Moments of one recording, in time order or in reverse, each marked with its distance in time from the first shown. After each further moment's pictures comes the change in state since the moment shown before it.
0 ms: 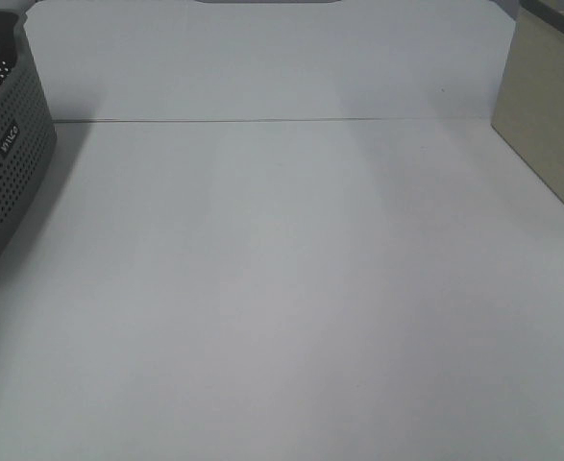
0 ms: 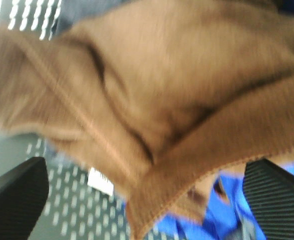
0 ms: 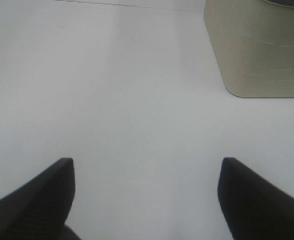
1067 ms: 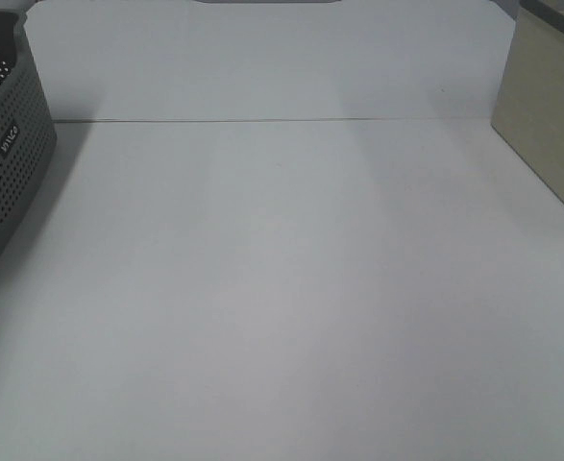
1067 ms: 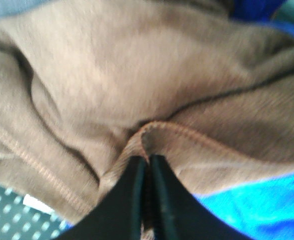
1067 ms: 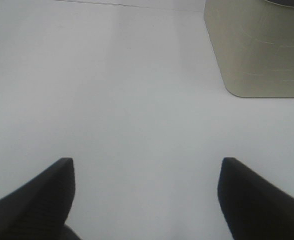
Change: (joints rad) left arm 0.000 0.039 -0.008 -0.014 0.093 -0.040; right arm 0.000 0.000 0.000 0.000 0.000 0.000
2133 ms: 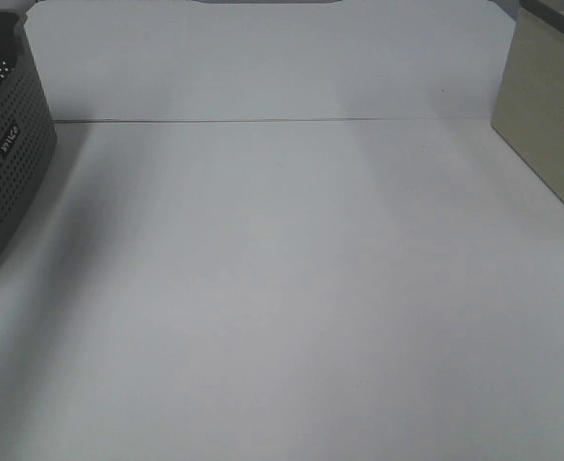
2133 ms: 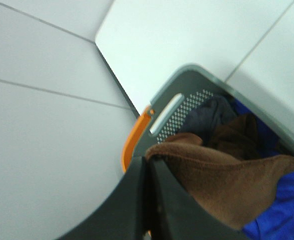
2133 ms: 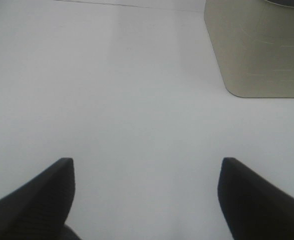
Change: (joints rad) left arm -0.285 -0.650 -0.001 0.011 0.005 -0.209; right arm 0.000 0.000 0.000 0.000 0.000 0.000
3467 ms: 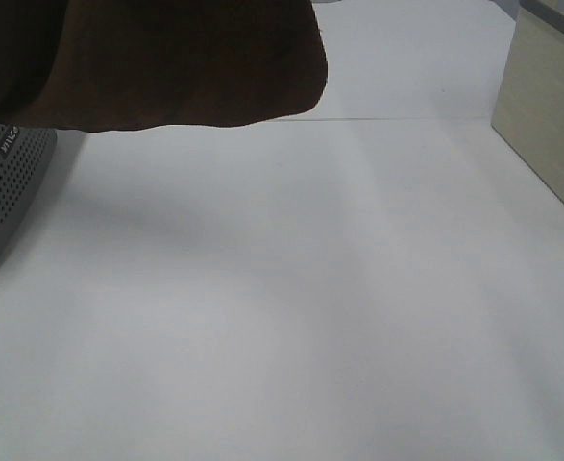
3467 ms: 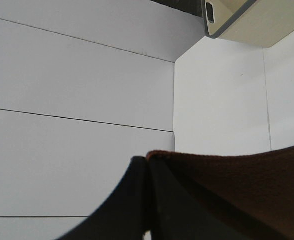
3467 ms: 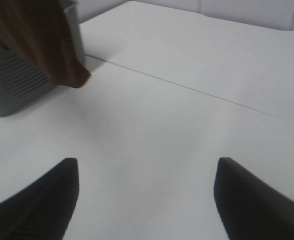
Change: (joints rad) left arm -0.788 -0.141 0.000 0.076 -0.166 0.228; right arm 0.000 0.622 -0.049 0.863 -0.512 -0.903
